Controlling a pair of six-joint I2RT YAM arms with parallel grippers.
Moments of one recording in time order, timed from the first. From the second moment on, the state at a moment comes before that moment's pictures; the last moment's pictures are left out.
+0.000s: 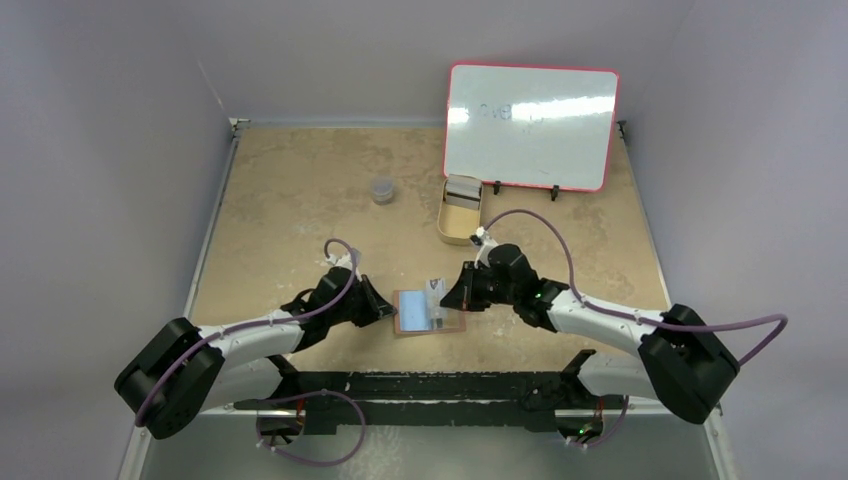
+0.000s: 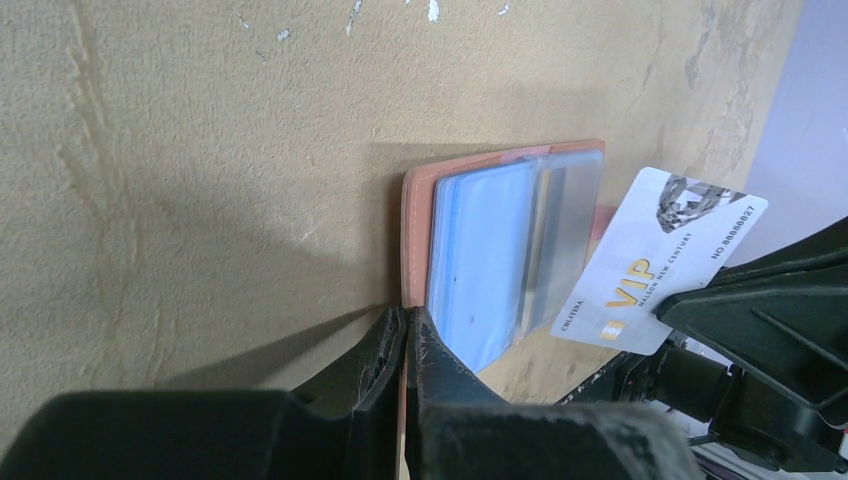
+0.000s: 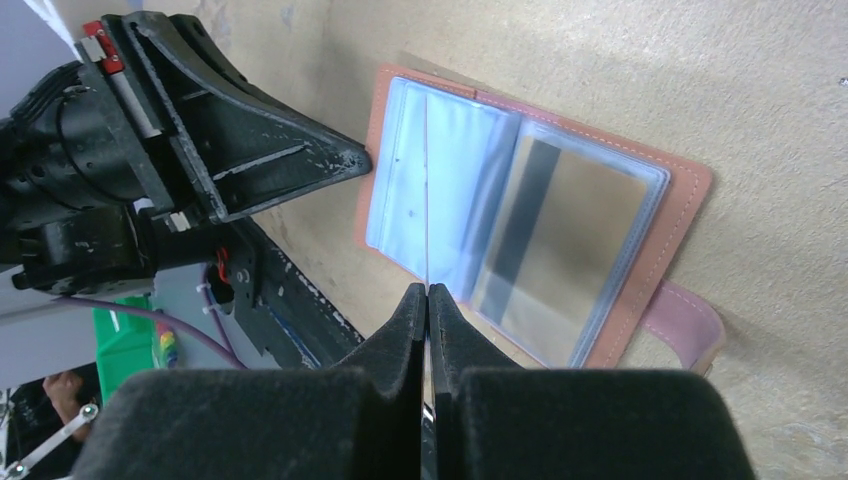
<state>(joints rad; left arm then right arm) -0.69 1.14 0.23 0.22 0.11 -1.05 0.74 1.21 0.47 0.11 -0.29 0.81</state>
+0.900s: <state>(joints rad) -0.69 1.17 0.23 0.22 0.10 -1.05 0.72 1.37 0.40 0.30 -0.32 0.88</state>
